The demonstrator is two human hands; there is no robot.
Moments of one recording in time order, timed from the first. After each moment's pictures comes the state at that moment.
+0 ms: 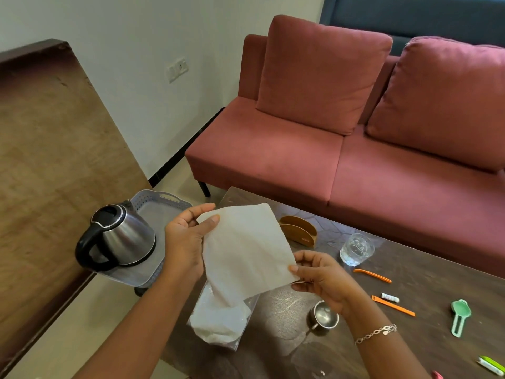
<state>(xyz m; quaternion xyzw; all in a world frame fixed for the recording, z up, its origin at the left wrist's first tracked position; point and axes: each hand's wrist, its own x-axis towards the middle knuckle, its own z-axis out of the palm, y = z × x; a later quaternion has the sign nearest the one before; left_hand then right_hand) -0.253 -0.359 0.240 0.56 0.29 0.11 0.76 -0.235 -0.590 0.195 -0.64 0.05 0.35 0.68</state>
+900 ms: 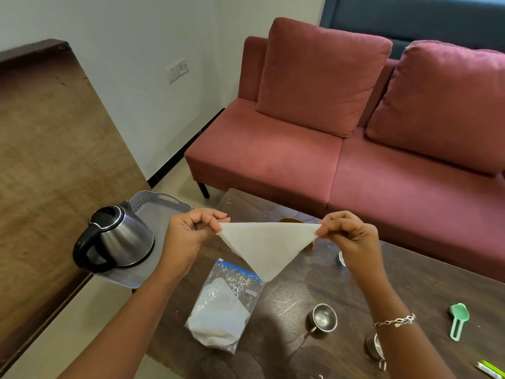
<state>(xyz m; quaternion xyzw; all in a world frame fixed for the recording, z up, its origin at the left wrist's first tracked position) -0.247 -0.341 0.228 0.71 0.09 0.10 0.69 -0.204 -0.610 0.222 -0.75 -0.14 -0.05 0.65</state>
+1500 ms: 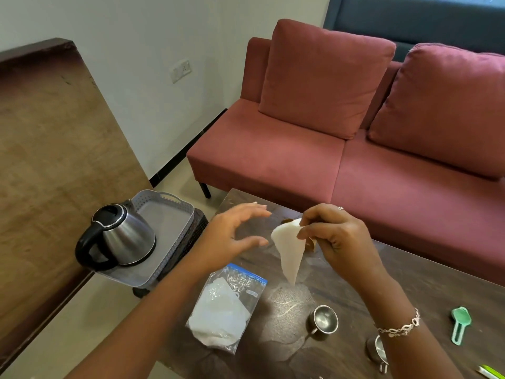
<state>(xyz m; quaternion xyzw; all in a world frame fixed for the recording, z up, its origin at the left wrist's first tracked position) -0.241 -0.369 0.247 0.87 -0.11 0.00 0.48 -0.212 -0.582 0.262 -0.85 -0.36 -0.24 0.31</state>
